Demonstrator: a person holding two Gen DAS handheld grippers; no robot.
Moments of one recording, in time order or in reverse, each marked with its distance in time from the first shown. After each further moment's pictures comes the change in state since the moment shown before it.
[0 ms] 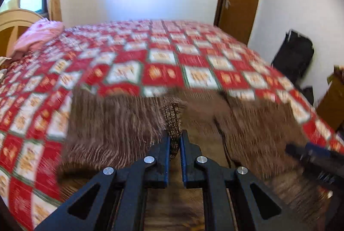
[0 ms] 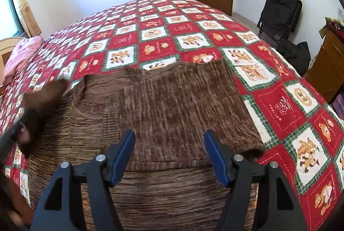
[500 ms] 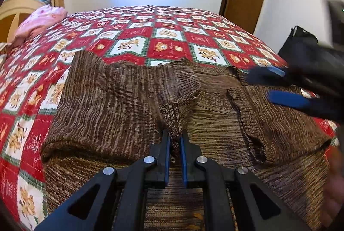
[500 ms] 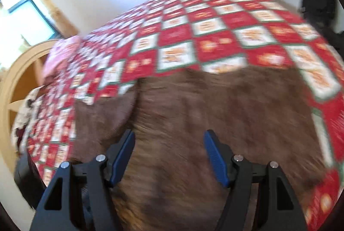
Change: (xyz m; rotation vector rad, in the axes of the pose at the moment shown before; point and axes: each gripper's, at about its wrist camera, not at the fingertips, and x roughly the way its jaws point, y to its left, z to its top) left arm 0.018 0.010 -0.024 -0.046 0.041 0.010; right arm 0.043 0.046 0.042 -0.008 0.097 0.419
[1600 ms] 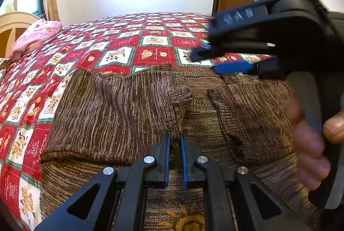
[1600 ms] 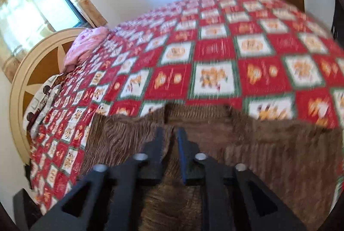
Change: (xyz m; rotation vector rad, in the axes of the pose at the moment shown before) left arm -0.011 -0.028 -0.004 0.071 -0.043 -0.003; right arm 0.037 0.014 0.040 -0.115 0.020 0.111
